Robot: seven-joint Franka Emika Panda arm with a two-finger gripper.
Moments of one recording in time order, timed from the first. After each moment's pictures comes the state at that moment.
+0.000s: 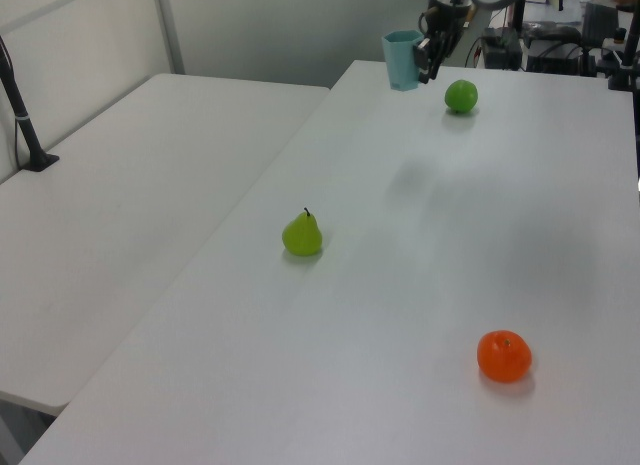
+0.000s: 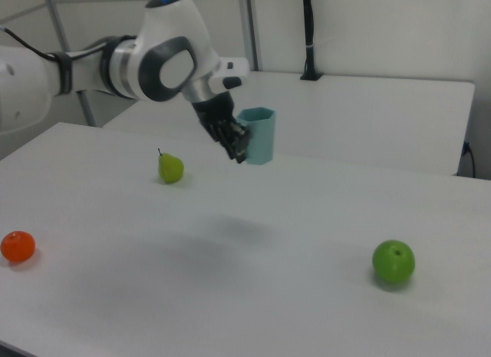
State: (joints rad) arm -0.07 0.25 -0.06 -1.58 -0.07 2.08 0.18
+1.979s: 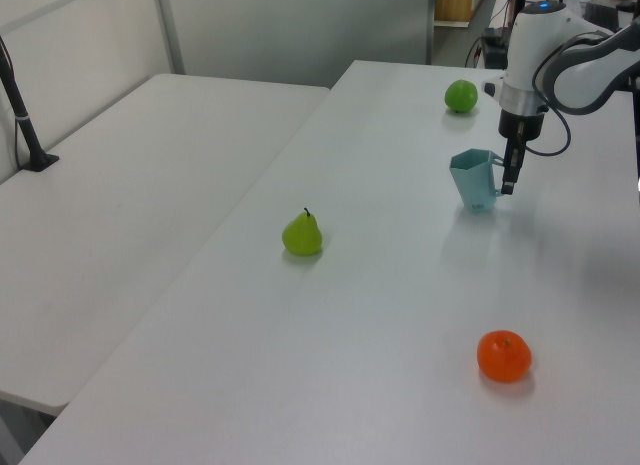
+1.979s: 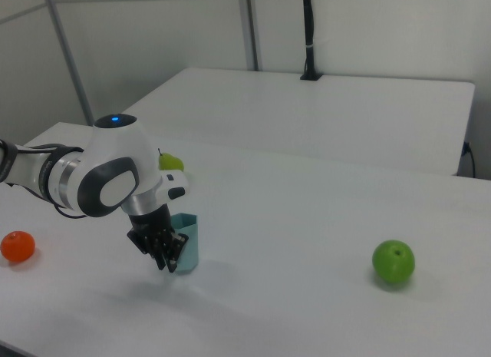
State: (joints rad) arm -0.04 -0.04 0.00 -2.36 -0.03 2.37 -0.17
